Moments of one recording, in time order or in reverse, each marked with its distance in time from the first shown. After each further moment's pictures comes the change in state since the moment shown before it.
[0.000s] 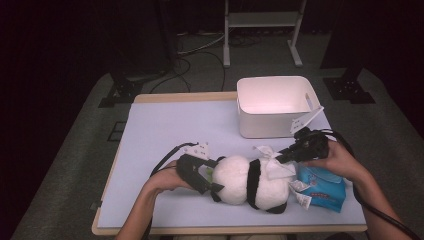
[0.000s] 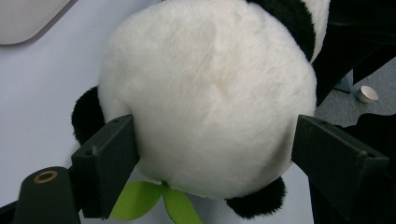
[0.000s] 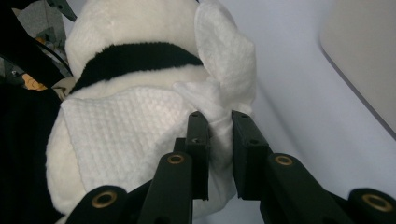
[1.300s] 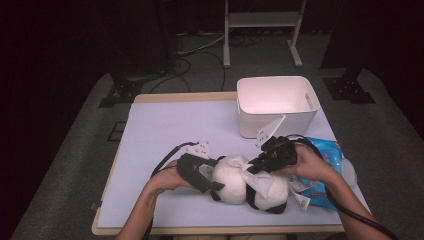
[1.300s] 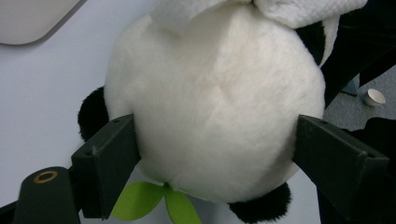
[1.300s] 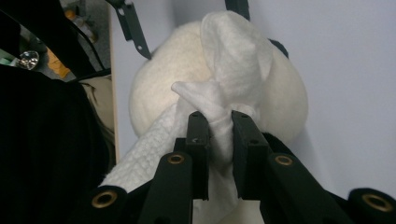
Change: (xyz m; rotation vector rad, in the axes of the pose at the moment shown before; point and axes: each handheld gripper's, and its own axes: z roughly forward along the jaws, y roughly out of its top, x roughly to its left) left arm 0.002 0.001 0.001 -0.004 0.024 -0.008; right arm 0.051 0.052 0.047 0.040 0.087 -0.199
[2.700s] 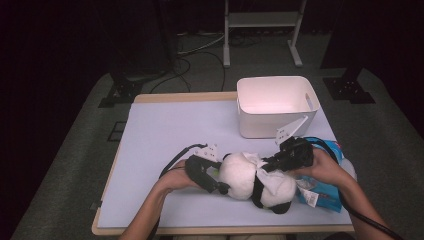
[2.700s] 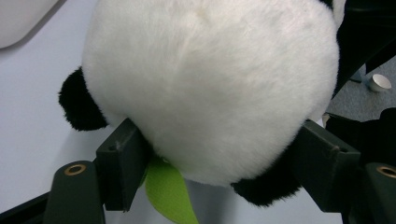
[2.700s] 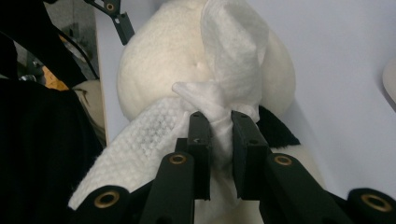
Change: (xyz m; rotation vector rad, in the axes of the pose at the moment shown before) left arm 0.002 0.004 0.020 0.018 -0.008 0.043; right arm -0.015 -0.041 -0.017 -0.069 -0.023 0.085
